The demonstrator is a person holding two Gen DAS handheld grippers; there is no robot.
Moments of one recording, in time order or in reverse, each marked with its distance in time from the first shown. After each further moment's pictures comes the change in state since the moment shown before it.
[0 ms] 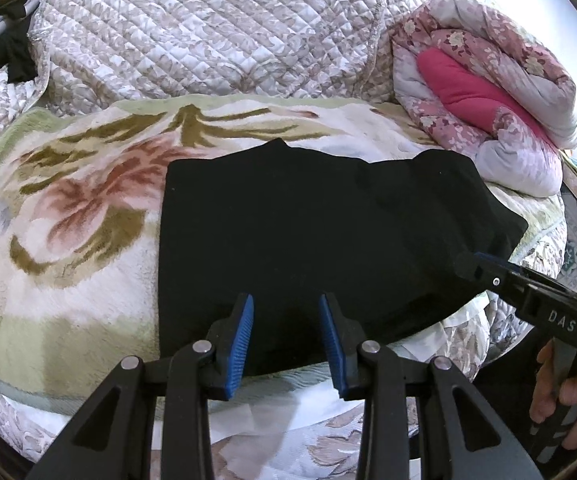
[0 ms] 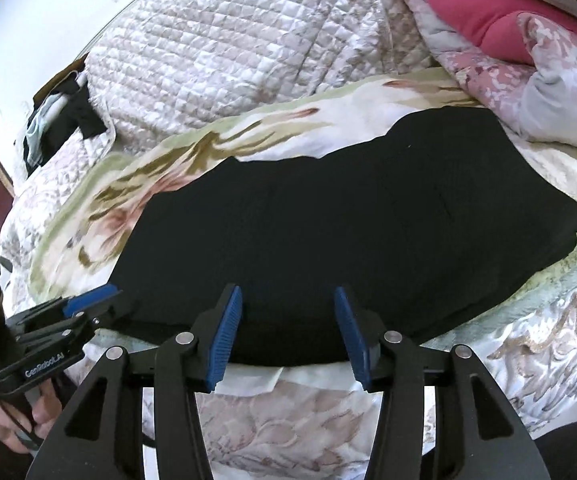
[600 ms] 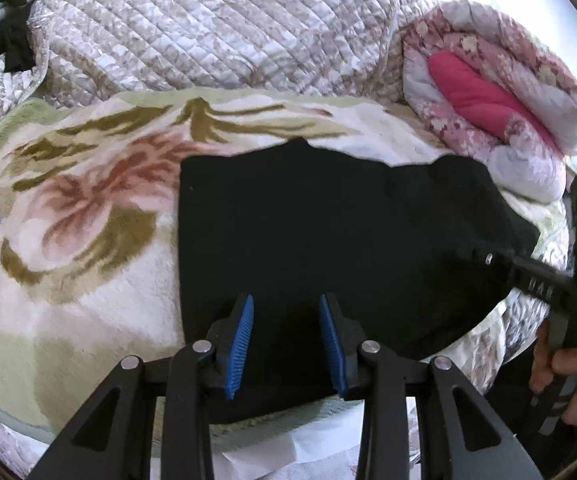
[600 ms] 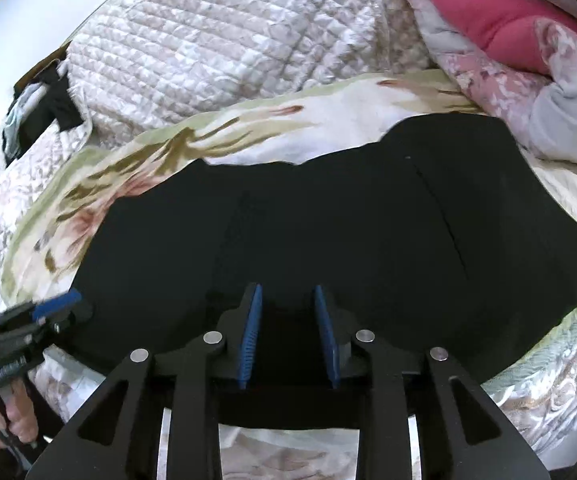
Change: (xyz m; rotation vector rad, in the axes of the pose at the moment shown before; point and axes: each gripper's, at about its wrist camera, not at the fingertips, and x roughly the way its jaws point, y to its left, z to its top) left arm 0.018 0.024 0.004 -0.005 0.006 -0.007; right arm 0.032 -0.015 0.020 -0.019 -0.005 -0.091
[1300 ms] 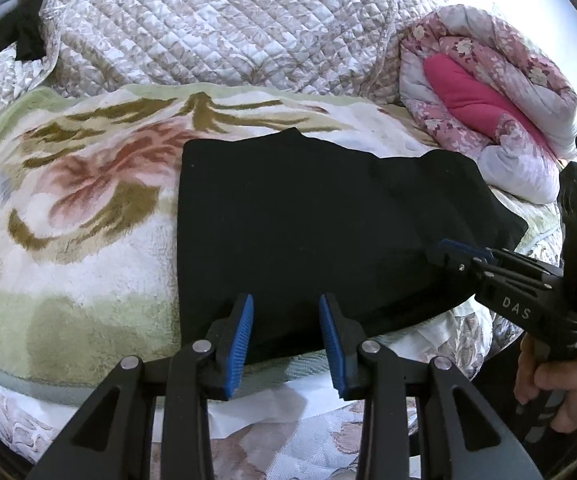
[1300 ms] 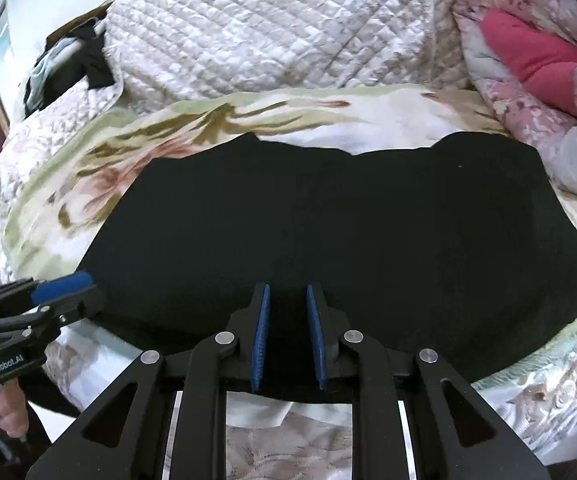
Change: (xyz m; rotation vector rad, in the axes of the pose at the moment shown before) left arm -0.017 -0.002 -0.016 -0.043 -0.007 -0.031; right arm -0.003 0.044 -0.016 -0.143 0.030 0.029
